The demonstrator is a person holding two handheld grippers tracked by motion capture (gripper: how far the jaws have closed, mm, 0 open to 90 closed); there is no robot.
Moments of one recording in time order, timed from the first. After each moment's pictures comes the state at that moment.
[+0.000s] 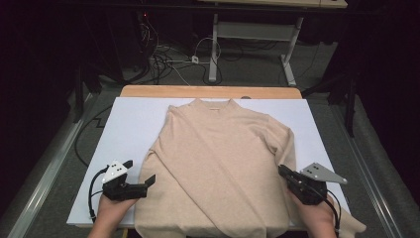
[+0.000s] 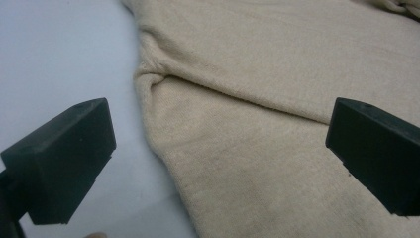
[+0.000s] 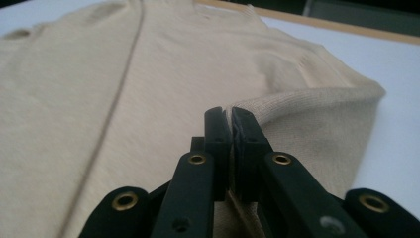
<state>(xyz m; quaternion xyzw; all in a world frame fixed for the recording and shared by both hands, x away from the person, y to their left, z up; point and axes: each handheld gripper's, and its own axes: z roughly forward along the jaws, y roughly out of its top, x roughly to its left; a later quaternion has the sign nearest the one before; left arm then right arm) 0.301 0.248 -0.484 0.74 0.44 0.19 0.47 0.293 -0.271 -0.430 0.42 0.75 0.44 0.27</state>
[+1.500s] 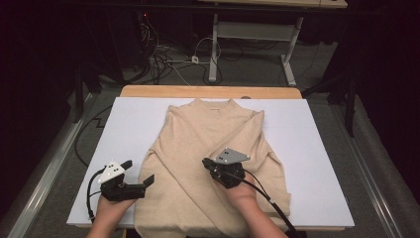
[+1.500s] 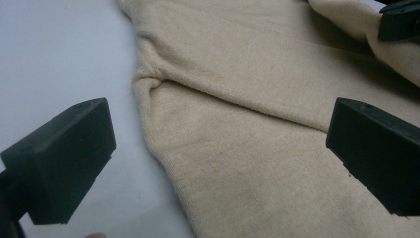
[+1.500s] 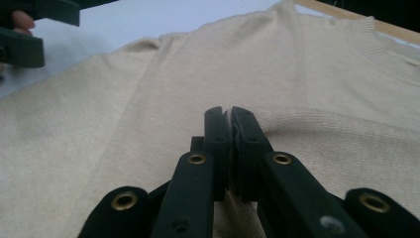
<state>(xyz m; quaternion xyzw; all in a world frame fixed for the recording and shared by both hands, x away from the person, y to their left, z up) 0.299 0.253 -0.484 0.73 0.44 0.18 0.49 0.343 -0.088 -0.450 0.30 0.82 0.46 0.18</state>
